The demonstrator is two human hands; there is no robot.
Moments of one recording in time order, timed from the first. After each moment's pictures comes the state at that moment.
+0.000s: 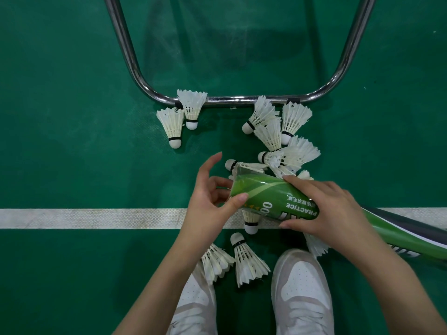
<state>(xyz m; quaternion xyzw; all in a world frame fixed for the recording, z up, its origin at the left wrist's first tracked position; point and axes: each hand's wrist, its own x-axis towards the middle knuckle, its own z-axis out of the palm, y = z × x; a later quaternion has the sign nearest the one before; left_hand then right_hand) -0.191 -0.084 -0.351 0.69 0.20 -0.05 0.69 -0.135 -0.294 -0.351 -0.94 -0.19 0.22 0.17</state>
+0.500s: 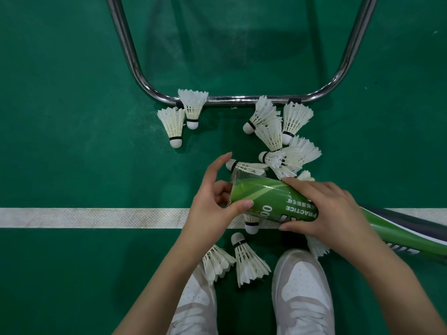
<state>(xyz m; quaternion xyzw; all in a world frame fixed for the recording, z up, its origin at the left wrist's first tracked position) -0.190 -0.084 -0.355 0.71 0.18 -0.08 0.68 -0.137 -0.295 -0.353 -0.94 -0.21 0.21 0.16</state>
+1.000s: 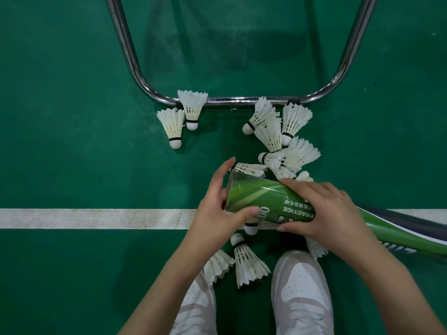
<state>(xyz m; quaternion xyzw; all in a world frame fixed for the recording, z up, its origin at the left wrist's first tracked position) -0.194 -0.092 -0.354 0.70 0.15 -0.10 0.69 -0.137 -0.293 -0.352 -0.94 -0.21 0.21 0.16</state>
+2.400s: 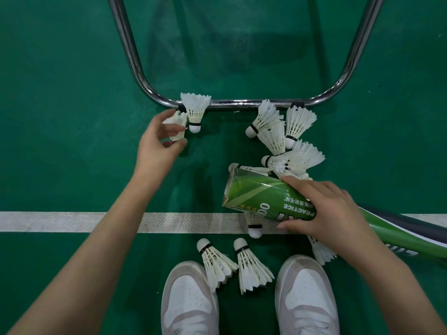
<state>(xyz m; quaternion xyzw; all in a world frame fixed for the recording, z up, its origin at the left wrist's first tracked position) -0.117 0.020 -0.371 0.82 0.21 0.07 0.53 -0.129 -0.285 -0.354 -0.94 -0.21 0.20 0.18</state>
